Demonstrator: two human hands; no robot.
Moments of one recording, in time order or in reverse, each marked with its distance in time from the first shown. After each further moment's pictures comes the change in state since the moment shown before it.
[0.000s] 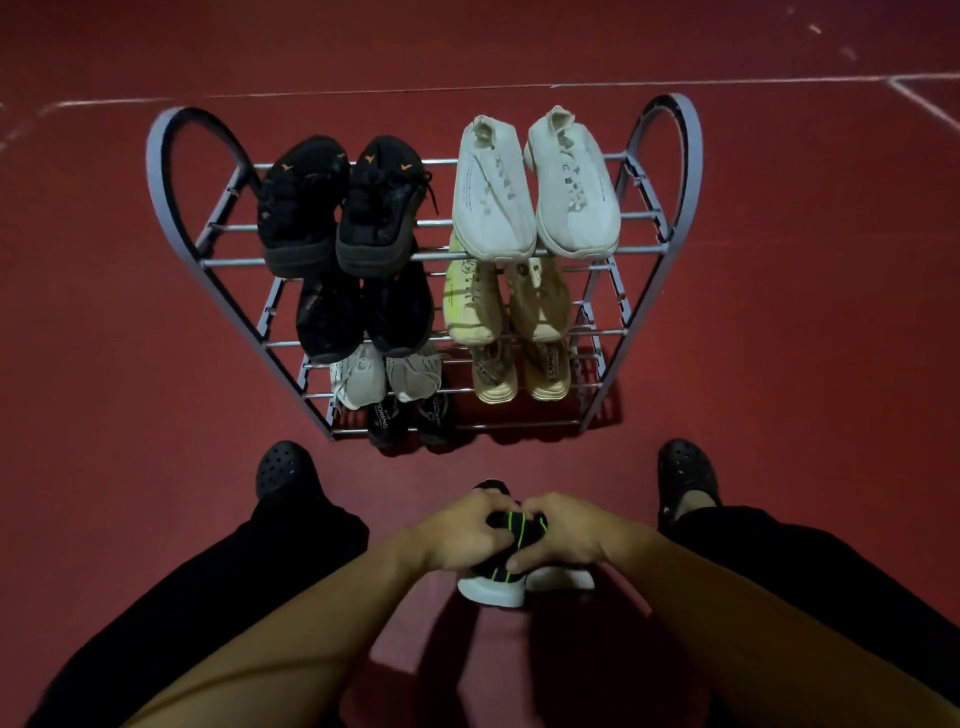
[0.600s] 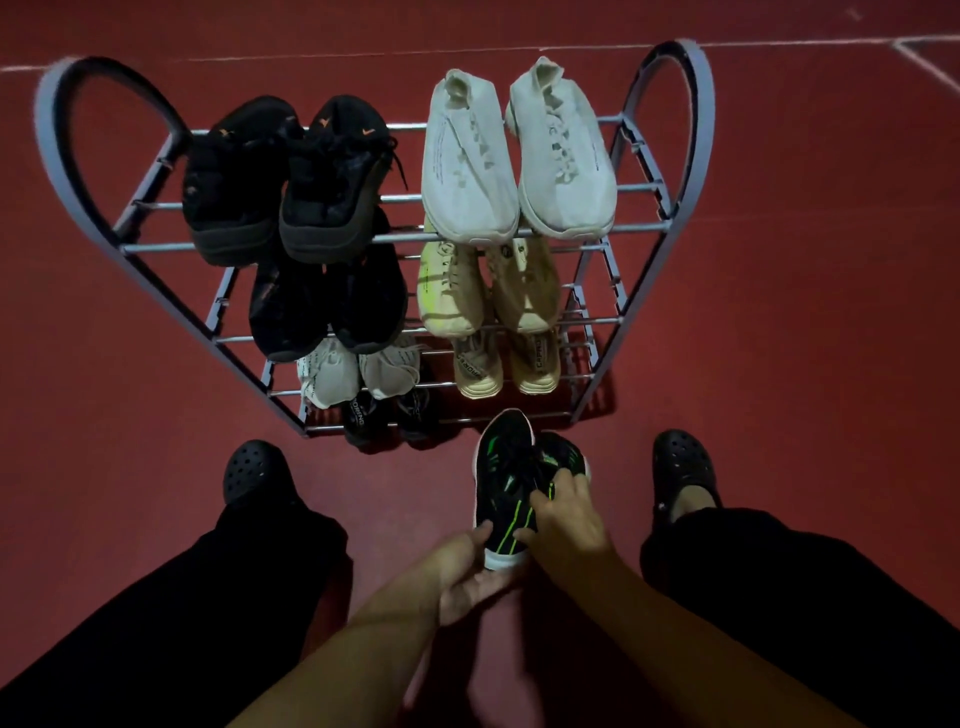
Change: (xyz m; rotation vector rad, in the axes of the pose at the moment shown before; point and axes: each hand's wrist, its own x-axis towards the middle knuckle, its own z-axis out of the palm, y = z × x) left_hand 0.039 -0.012 0.049 -1.566 0.160 -0.664; right_hand 0.035 0.033 0.029 -0.400 0.598 0.091
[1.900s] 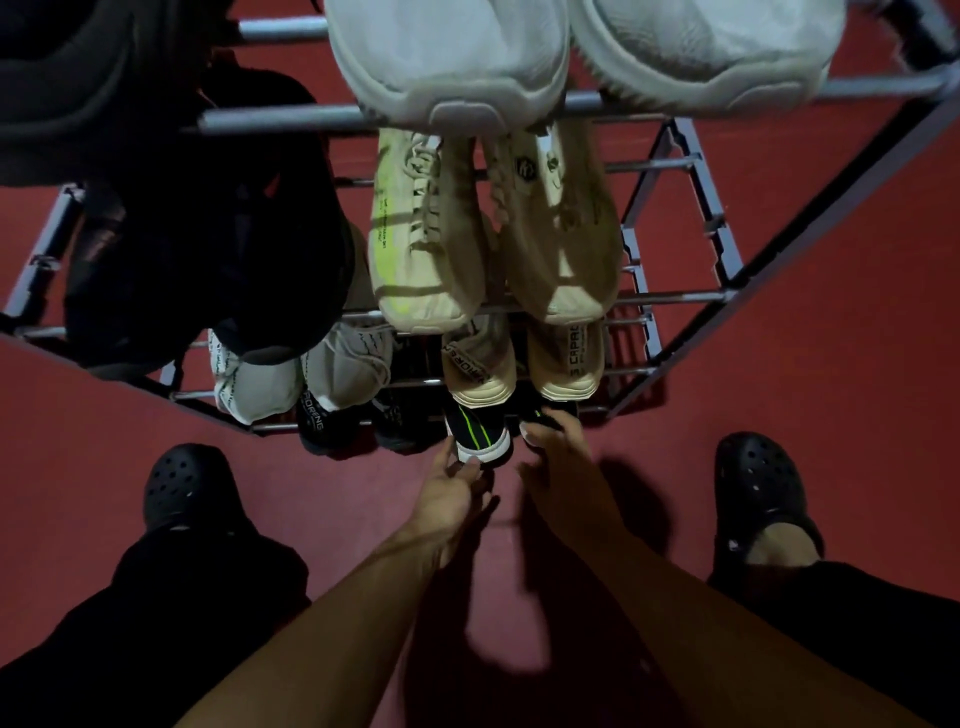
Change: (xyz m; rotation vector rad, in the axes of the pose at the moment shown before) left_hand 0.207 0.094 -0.016 0.103 0.101 0.411; right_hand 0.164 0.060 0.131 0.607 0.277 -0.170
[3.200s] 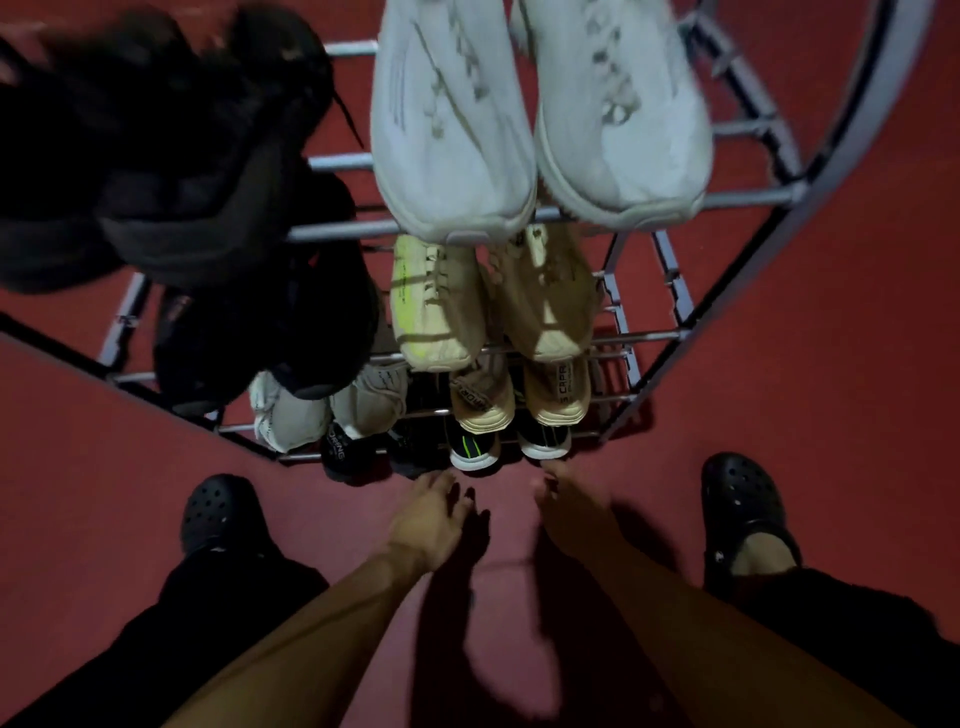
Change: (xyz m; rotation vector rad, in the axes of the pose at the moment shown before) left_hand -0.040 0.041 -0.031 1.425 0.121 0.346; right_hand -0.007 -0.040 -0.025 0.020 -0.231 0.621
